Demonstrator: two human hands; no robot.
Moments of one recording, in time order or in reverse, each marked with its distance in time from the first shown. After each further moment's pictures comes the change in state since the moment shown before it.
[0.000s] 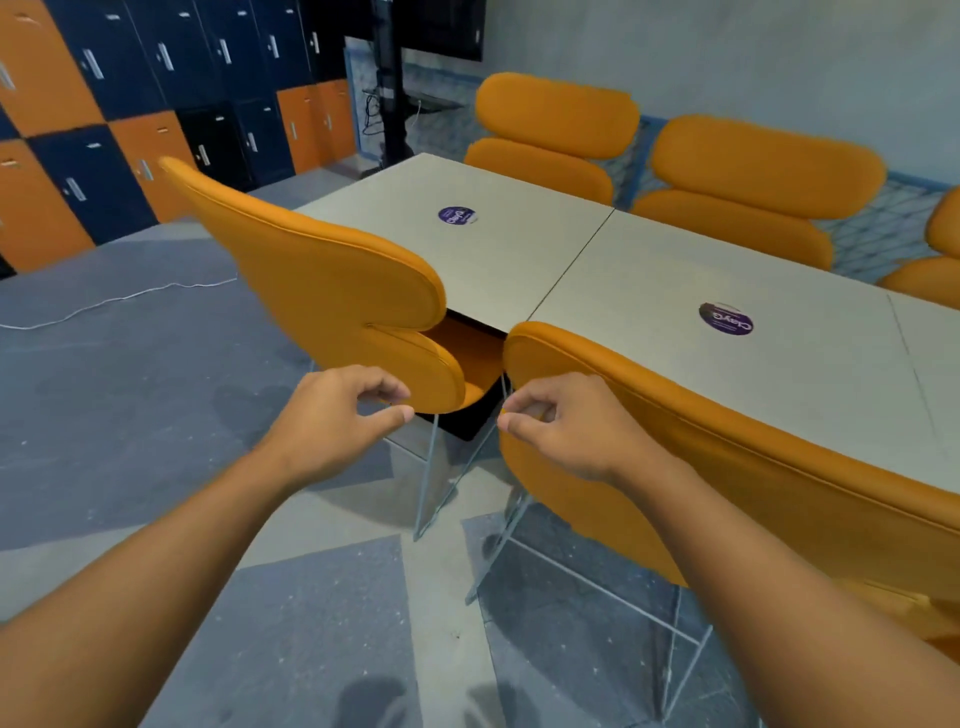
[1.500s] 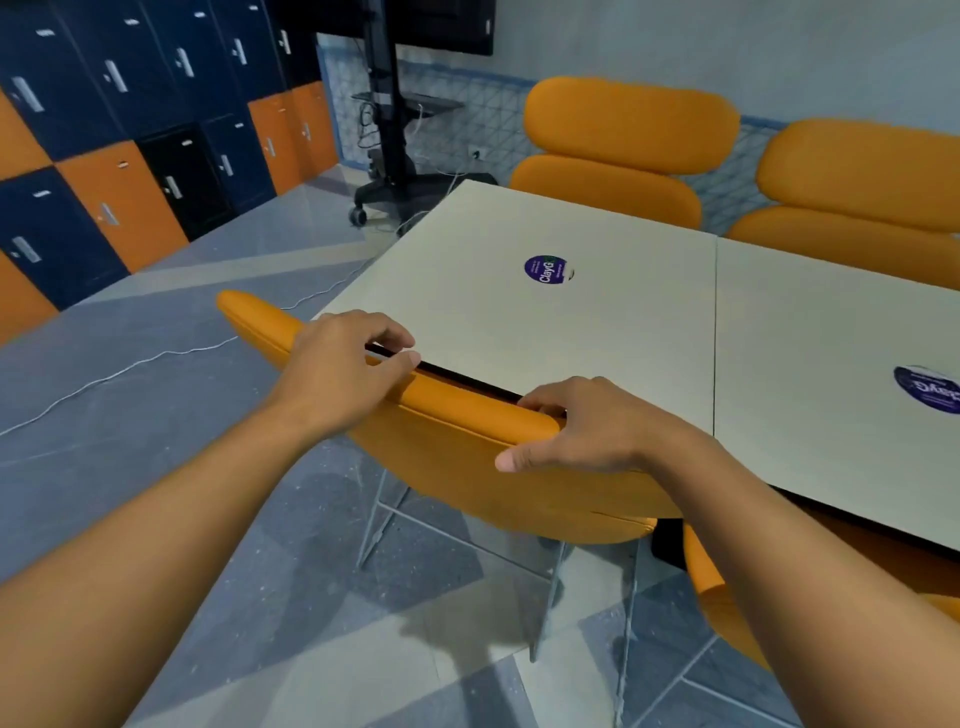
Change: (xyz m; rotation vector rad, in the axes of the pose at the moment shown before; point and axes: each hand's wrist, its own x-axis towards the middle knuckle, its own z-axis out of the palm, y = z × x) left_hand 0.348 -0.281 -0.219 0.102 0.083 0.121; right_hand 0.427 -0.153 0.097 -0.162 -0.303 0.290
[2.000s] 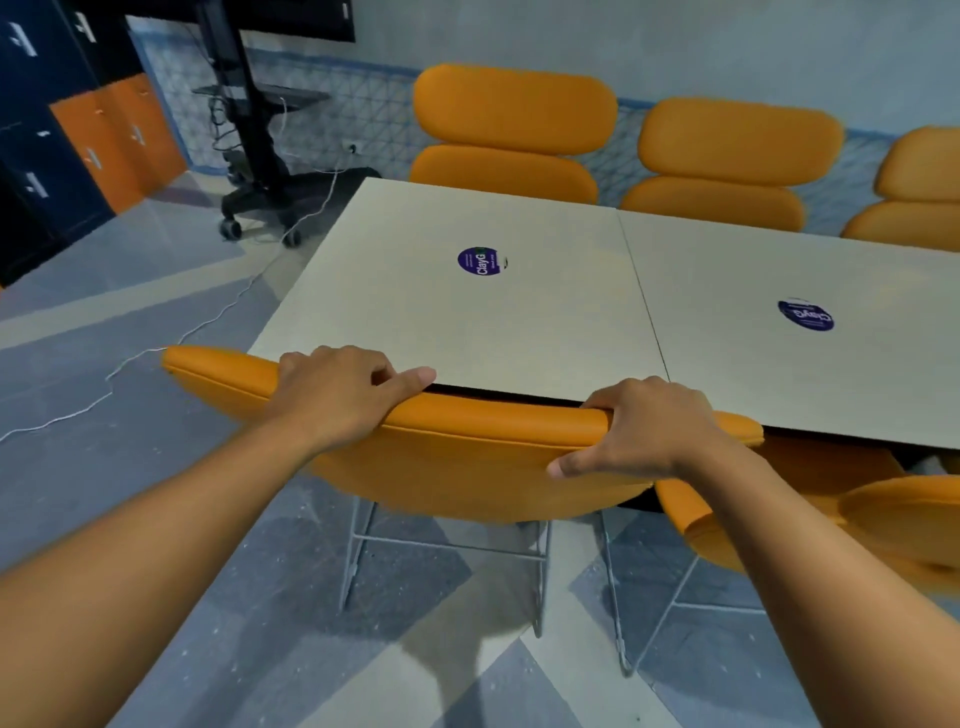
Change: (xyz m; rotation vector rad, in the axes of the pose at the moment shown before) left_hand 0.056 -0.071 -0.004 0.256 -0.408 0.118; right_hand -0.008 -0.029 0.027 -0.243 0.280 0.403
